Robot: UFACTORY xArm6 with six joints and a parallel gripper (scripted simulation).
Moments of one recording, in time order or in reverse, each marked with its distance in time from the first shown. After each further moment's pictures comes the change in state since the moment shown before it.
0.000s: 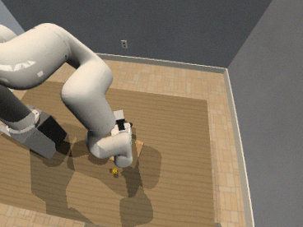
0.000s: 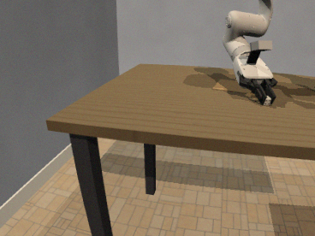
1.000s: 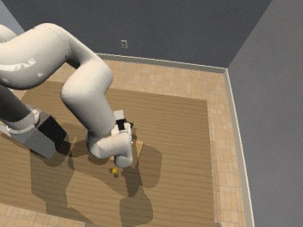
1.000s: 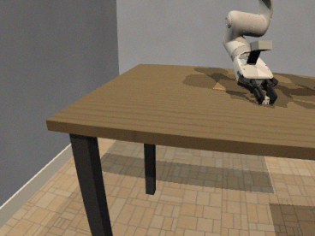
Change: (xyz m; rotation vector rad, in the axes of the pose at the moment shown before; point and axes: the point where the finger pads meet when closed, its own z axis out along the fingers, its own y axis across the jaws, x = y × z) arm 0.000 0.000 0.000 0.000 0.000 0.000
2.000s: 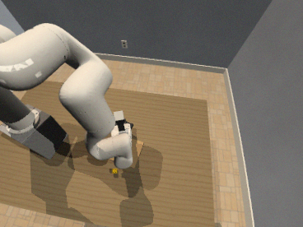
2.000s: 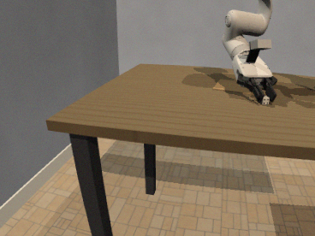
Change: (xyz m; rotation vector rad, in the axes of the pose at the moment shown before) arm 0.000 0.000 -0.006 0.001 0.000 0.000
